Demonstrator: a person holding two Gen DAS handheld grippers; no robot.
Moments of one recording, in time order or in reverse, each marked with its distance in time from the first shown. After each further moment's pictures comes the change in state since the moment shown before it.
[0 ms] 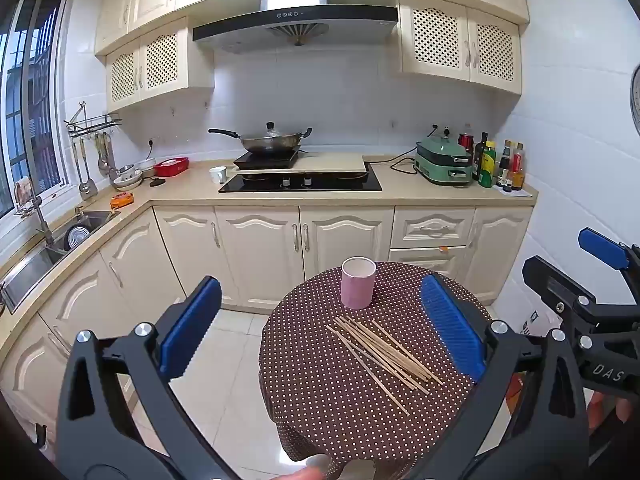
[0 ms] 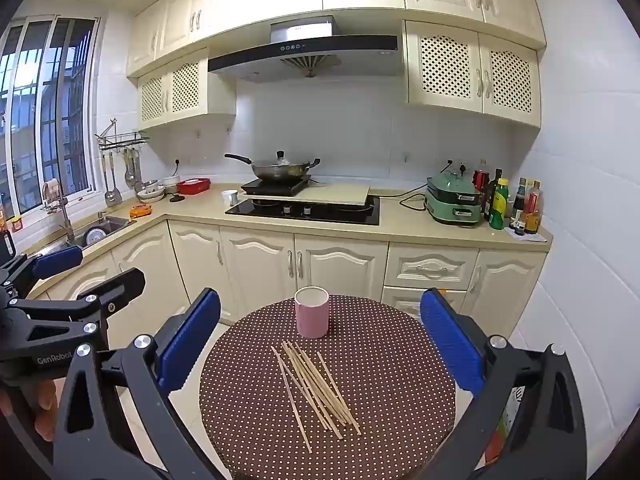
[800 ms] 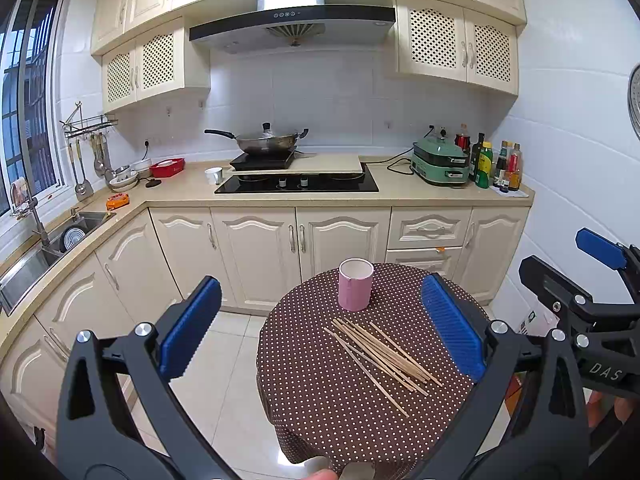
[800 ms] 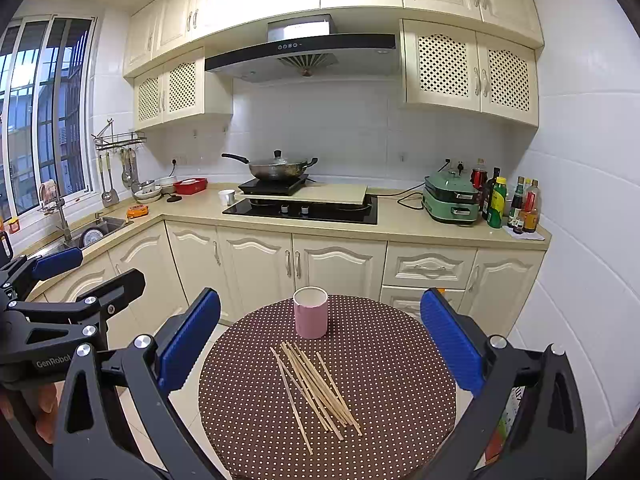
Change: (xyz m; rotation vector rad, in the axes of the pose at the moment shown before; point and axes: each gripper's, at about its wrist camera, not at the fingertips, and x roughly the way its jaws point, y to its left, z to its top) left arm 0.003 -0.014 -0.004 -0.003 -0.003 -0.006; right arm 0.001 0.001 0.002 0.001 0.008 -0.012
